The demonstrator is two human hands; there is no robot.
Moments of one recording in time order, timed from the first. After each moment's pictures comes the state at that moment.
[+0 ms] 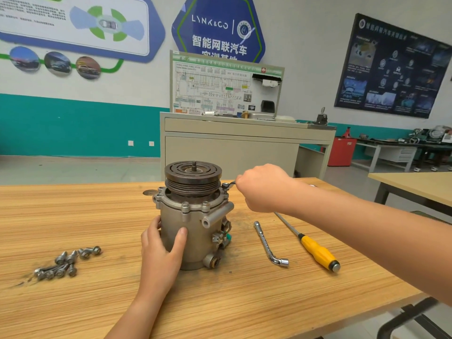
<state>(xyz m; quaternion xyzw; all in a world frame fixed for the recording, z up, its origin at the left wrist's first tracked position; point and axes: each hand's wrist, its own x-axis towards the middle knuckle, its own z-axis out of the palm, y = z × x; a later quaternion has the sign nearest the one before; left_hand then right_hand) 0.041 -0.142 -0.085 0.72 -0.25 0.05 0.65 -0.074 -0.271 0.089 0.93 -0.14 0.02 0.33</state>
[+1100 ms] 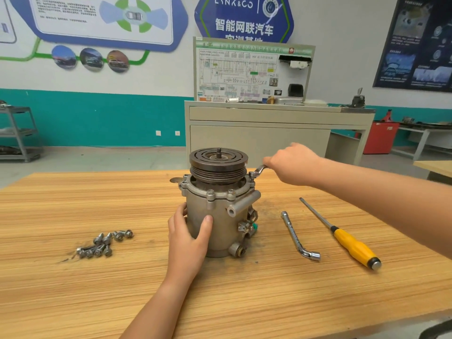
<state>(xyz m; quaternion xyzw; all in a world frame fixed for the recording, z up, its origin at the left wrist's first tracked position) 0.043 -0.144 -0.087 0.71 -0.25 0.07 0.65 -0.038 -0.340 0.075 0.94 -0.09 0.09 0.33</state>
